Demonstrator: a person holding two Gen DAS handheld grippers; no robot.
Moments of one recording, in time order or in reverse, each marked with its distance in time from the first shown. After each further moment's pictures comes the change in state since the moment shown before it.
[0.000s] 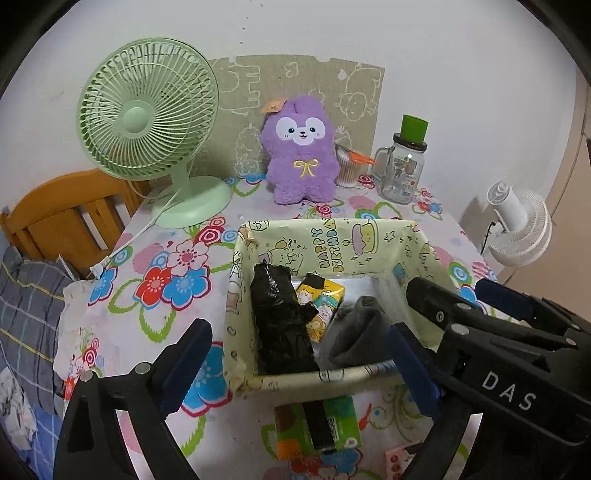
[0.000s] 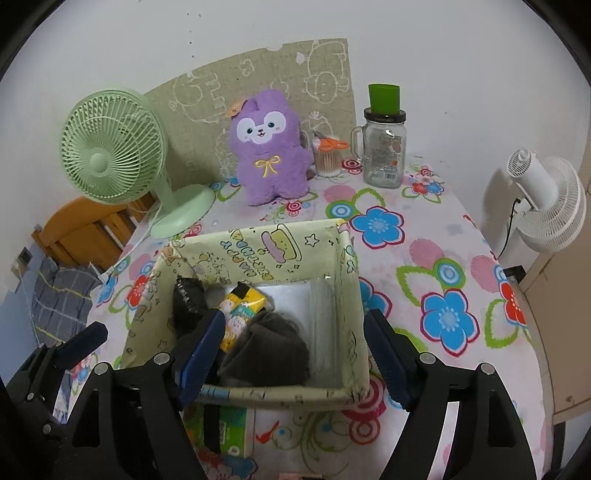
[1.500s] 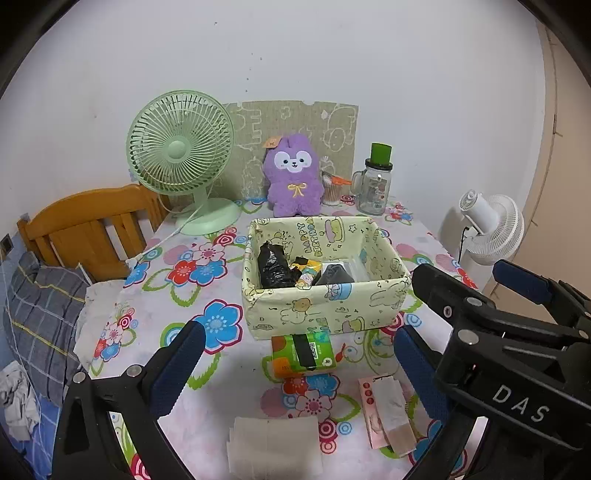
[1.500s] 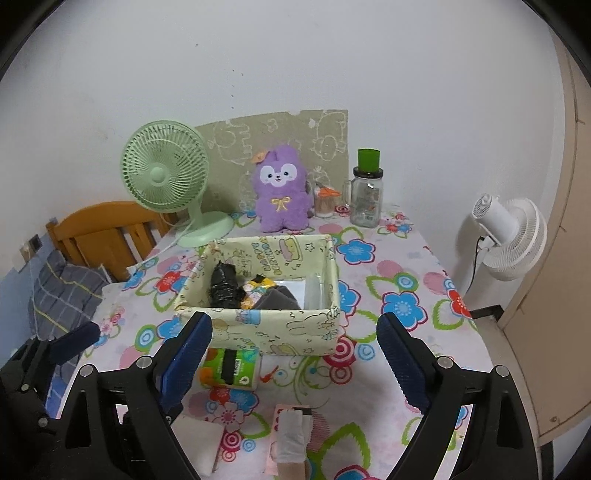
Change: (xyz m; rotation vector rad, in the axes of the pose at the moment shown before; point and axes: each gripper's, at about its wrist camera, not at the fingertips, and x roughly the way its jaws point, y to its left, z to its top) left arm -0.108 -0.015 -0.071 0.023 -0.137 0.007; right arm -0.126 0.018 -0.075 -0.095 -0.213 -0.037
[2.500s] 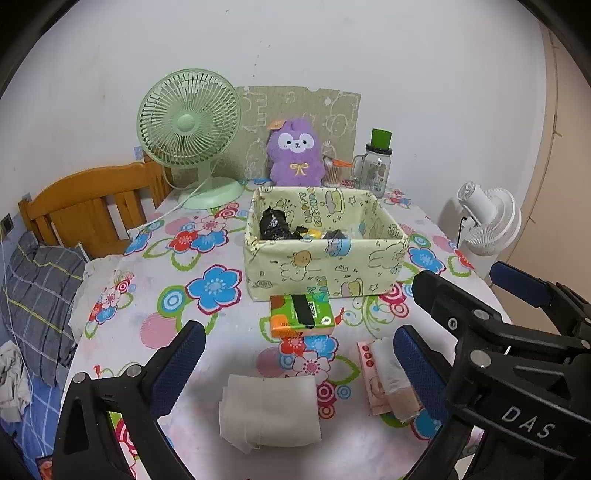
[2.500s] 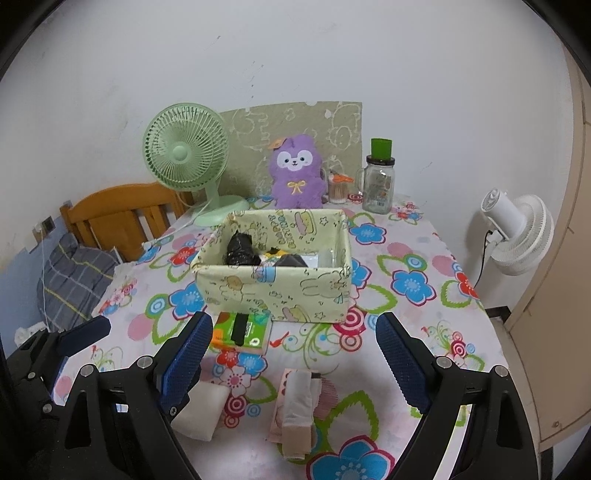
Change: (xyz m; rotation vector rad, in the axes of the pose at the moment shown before) left arm -0.005 0.005 -0.042 -0.033 0.029 -0.009; right arm -0.015 0.007 -0.042 -0.041 0.006 0.046
